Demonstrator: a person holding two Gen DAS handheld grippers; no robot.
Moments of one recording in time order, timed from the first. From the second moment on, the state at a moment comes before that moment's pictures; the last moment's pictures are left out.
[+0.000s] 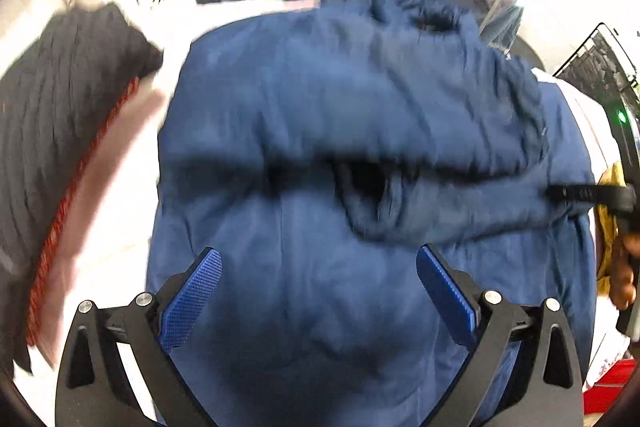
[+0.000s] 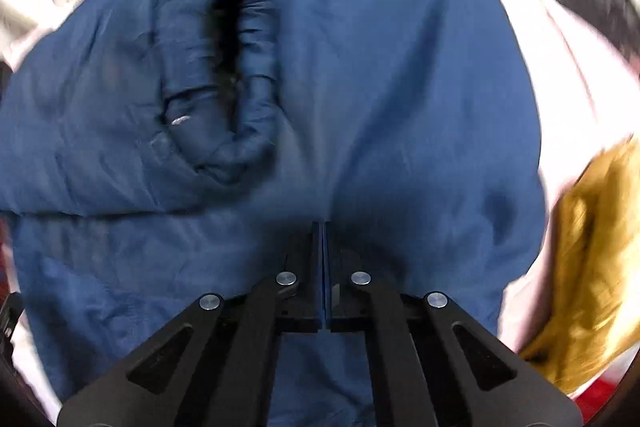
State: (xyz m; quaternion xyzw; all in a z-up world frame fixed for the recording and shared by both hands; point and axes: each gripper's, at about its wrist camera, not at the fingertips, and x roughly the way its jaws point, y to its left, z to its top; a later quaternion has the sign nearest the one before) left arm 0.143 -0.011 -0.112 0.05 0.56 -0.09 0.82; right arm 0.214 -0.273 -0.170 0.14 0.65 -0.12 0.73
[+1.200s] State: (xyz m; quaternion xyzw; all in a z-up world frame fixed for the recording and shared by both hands) left arm 0.245 -0.030 -0.186 0.05 0.62 -0.09 0.78; right arm 0.284 -0.252 -0.204 0.11 0.66 -0.09 0.73
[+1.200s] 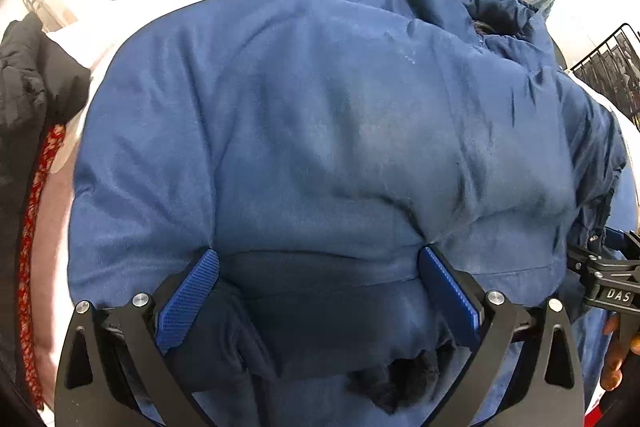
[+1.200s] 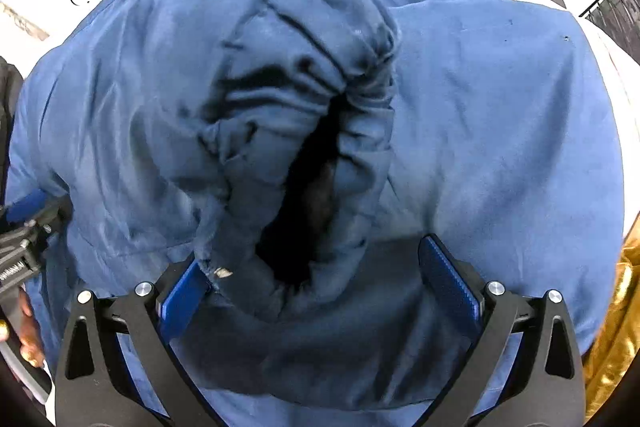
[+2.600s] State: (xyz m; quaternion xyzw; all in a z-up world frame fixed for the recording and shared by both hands) left arm -0.001 0.155 -0.160 -0.07 0.64 -0.06 0.76; right arm -0.074 -0.272 -0.140 0.19 0.64 -0.16 0.72
